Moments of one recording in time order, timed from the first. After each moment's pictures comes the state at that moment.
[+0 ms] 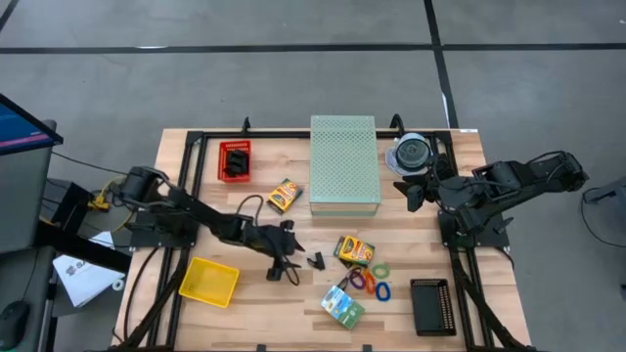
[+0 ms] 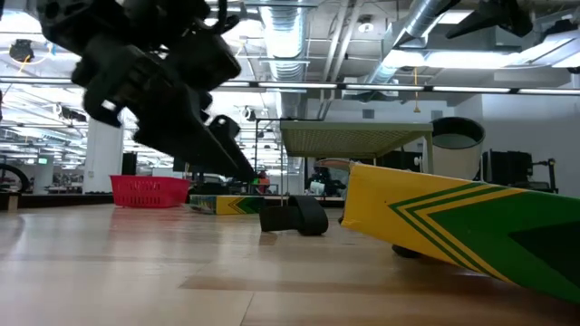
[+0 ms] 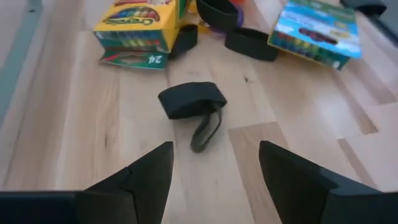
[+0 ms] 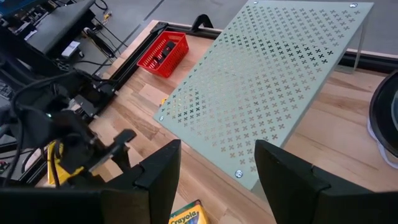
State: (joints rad) left arm -0.25 1.69 0.65 0.41 -0.03 -0.05; right arm 0.30 0.85 1.04 -0.92 0.70 1.07
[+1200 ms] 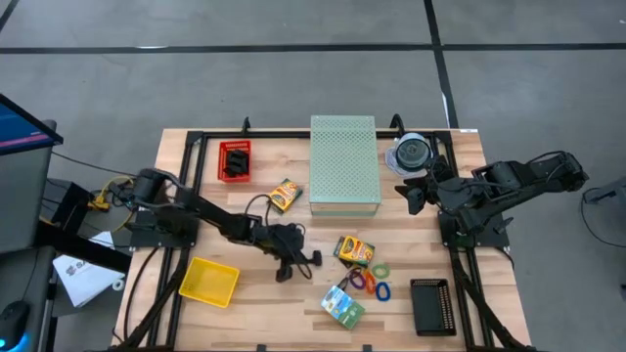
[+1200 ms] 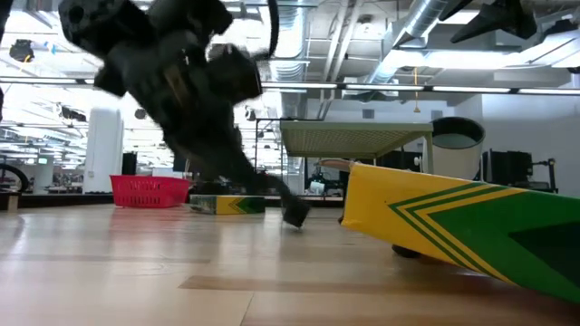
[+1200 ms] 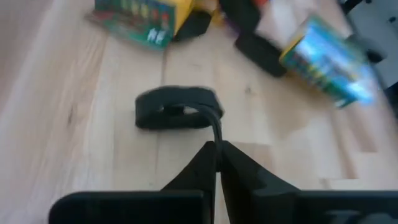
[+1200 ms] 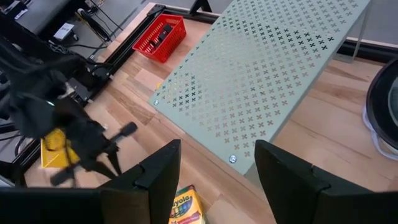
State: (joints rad) left arm -0.23 1.74 0.72 0.37 0.06 -0.36; right arm 0.30 0.85 1.04 -0.97 0.66 1.06
